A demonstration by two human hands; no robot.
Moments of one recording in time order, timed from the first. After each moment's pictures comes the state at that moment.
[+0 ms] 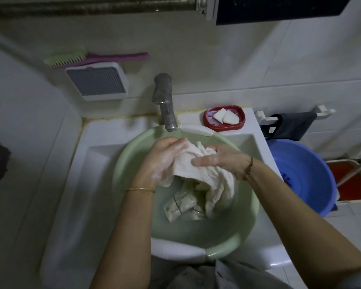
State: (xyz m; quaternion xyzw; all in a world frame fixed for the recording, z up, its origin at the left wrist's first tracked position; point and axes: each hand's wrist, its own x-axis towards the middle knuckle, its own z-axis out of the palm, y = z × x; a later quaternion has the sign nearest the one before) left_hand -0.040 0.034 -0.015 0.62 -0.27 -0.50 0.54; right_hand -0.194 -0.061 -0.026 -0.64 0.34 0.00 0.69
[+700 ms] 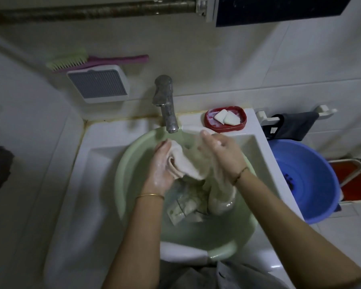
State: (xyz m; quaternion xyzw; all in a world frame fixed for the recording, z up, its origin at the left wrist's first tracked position) left_hand -0.039 0.027 -0.055 0.51 -0.05 -0.56 0.65; right_hand -0.178 -0.036 -0.022 -0.64 0.49 -0.27 0.53
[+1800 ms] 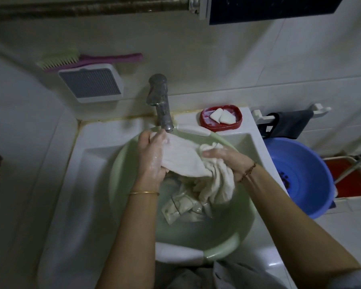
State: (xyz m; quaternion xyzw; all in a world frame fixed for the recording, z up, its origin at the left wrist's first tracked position) left_hand -0.041 0.018 -0.016 0.59 -0.04 -0.39 0.70; right_hand -0.202 -0.068 -0.047 -0.44 0.41 -0.11 0.79
